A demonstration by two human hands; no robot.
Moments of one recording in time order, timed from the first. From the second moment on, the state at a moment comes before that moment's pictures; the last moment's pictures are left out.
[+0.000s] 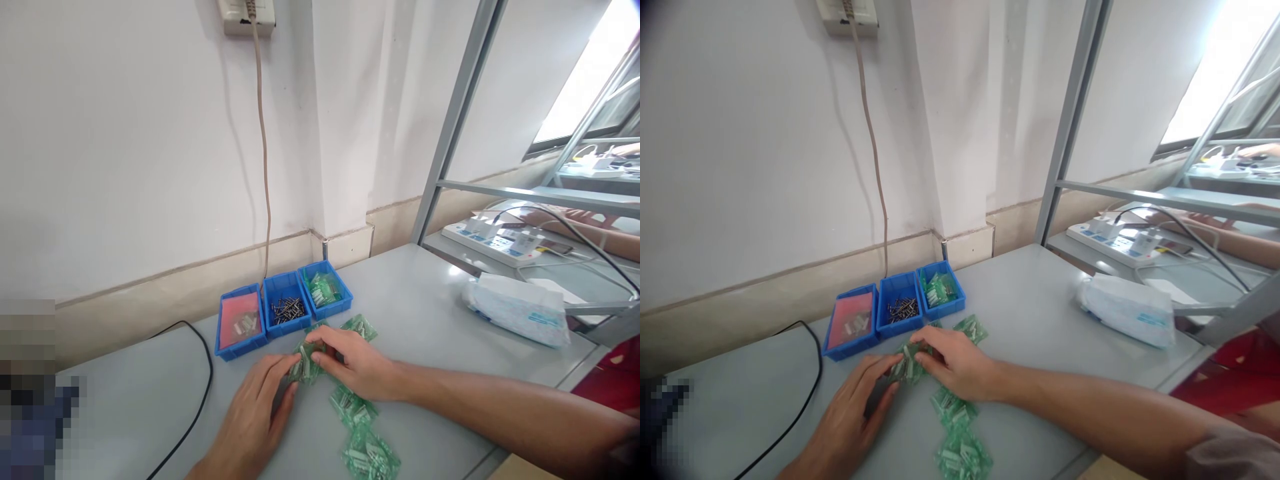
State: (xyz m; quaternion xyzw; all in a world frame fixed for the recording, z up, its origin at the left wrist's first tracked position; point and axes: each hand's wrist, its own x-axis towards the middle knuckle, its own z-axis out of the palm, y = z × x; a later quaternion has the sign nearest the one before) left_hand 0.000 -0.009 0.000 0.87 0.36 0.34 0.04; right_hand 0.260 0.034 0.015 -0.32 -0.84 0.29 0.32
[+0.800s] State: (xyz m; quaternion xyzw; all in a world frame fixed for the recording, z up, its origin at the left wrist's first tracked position) left_hand -0.001 -0.009 -0.002 0.87 0.36 0.33 0.02; right_hand 0.259 0.036 0.010 -0.32 -0.85 0.27 0.33
